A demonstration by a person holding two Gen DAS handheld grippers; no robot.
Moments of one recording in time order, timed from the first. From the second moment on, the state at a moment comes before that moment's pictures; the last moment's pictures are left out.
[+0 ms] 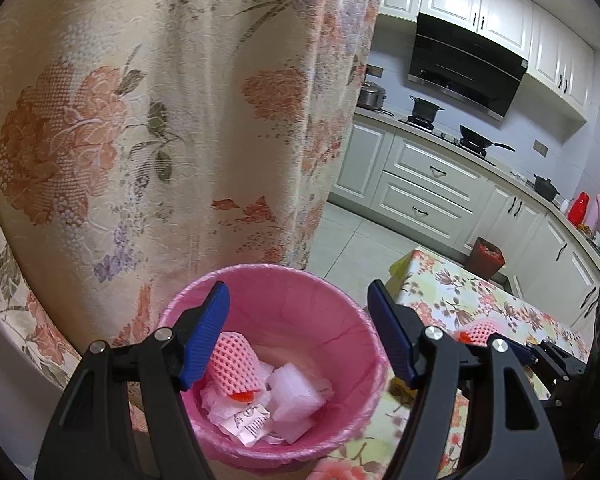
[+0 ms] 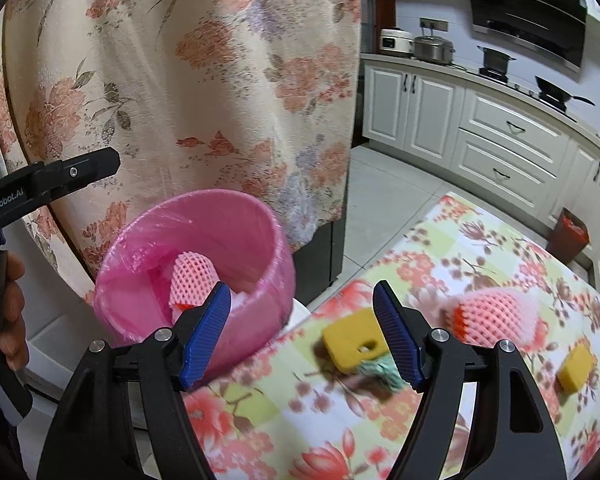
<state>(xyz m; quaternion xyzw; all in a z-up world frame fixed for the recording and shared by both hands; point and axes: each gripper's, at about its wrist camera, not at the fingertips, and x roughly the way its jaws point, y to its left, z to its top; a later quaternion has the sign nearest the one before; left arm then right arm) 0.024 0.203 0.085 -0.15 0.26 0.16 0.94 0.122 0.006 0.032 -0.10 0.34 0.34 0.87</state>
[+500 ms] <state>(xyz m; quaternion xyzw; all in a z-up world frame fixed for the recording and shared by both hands) 0.031 0.162 0.082 -0.13 0.27 0.13 0.95 0.118 -0.084 0.021 -0.08 0.35 0.28 0.89</state>
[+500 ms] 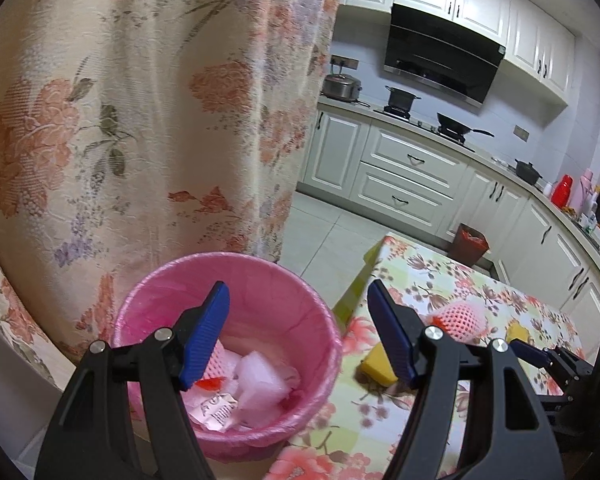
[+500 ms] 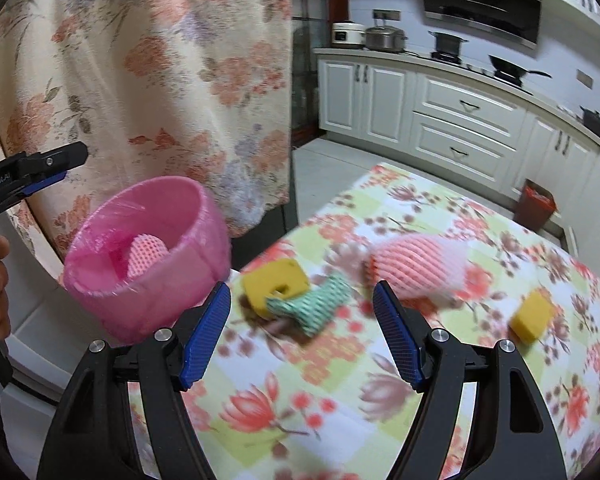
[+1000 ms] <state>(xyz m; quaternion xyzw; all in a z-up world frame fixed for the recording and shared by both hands) 0.056 0.111 0.065 -0.11 0.30 0.08 0.94 0.122 -0.161 0.000 -0.06 0.37 0.22 0.90</state>
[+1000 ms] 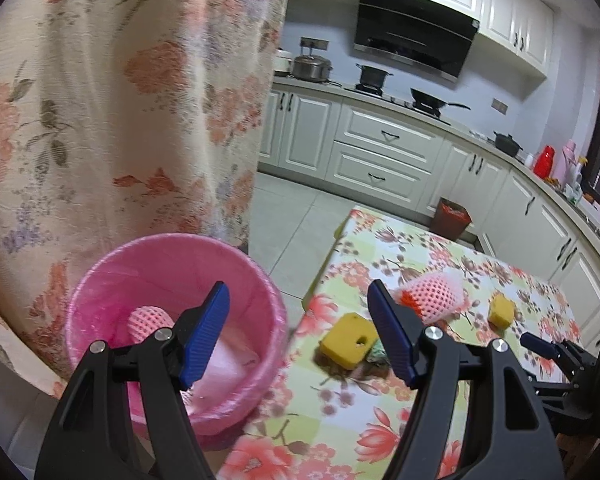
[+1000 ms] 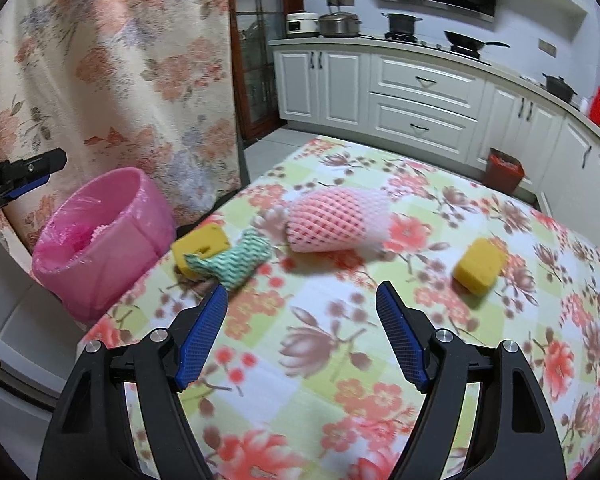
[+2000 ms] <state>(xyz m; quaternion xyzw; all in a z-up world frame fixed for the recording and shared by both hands) 0.150 0.001 -0.026 -0.09 0.41 -0.04 0.91 0.172 -0.261 -0.033 -0.02 0.40 0.13 0.91</state>
